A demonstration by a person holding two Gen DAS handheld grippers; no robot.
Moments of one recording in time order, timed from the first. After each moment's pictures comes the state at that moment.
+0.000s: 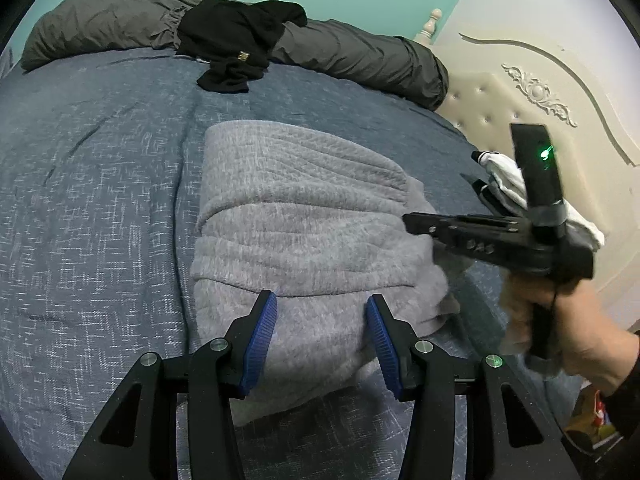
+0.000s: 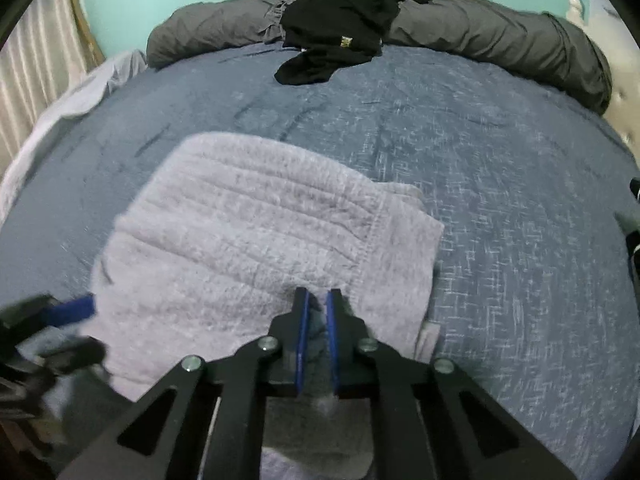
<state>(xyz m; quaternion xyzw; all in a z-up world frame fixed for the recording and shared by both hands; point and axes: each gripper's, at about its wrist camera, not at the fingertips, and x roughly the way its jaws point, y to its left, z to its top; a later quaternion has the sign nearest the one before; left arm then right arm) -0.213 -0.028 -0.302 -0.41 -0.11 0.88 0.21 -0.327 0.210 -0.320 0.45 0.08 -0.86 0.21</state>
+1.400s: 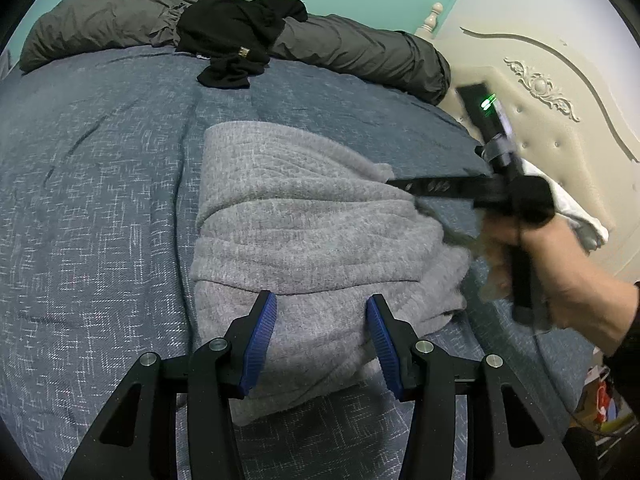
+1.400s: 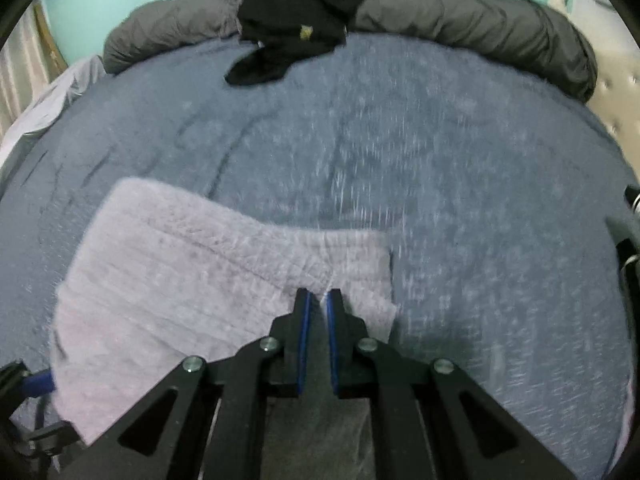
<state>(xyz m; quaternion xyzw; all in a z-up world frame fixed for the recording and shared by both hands) -0.217 -0.030 -0.304 -0.42 -0.11 0.88 0.21 -0.387 0.202 -0.329 0.49 0.06 -0.86 0.15</state>
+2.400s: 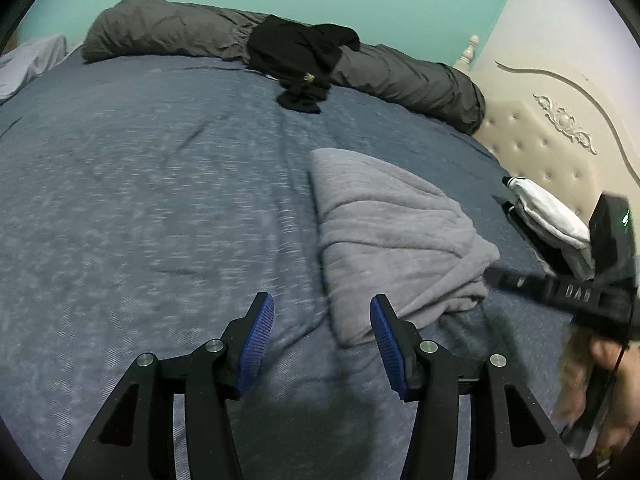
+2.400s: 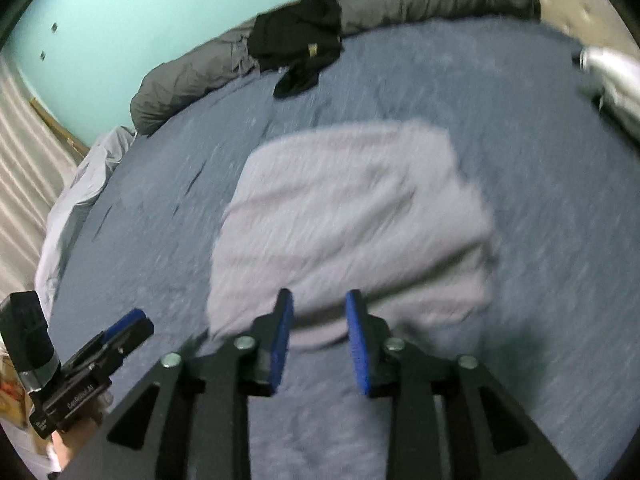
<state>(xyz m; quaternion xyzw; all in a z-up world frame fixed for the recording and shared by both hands) -0.149 -0.136 -0.271 -0.39 -0.13 0.90 0.13 -0.203 0.185 -0.285 0.49 -0.13 -0.85 0.17</state>
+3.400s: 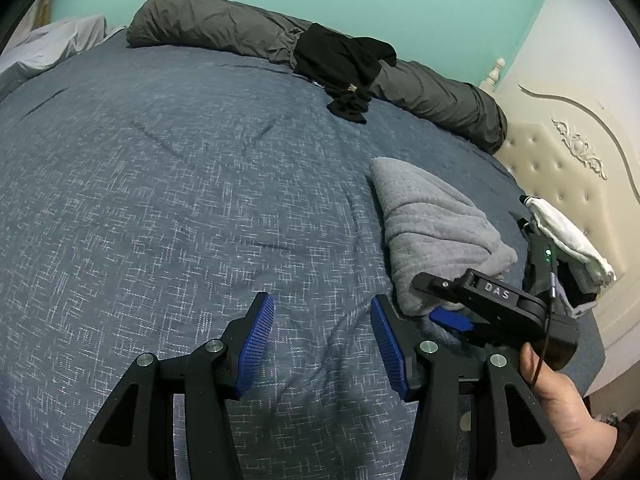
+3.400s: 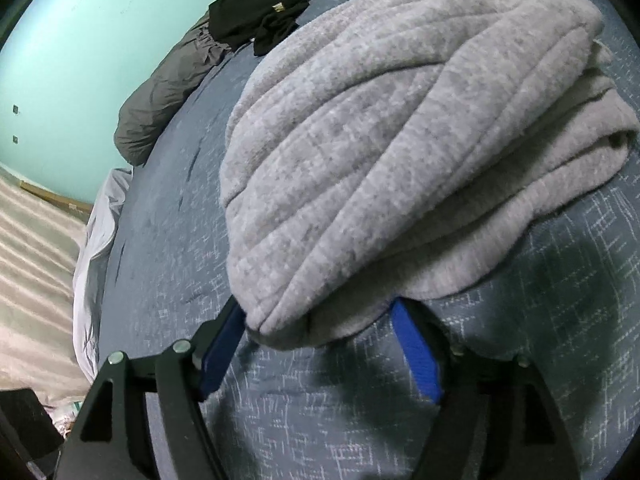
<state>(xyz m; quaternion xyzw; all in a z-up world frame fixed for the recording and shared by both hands) -0.116 -0.201 -0.277 -0.39 -0.16 0.90 0.10 -0.214 0.117 -0.360 0.52 -0.27 -0.80 0.15</state>
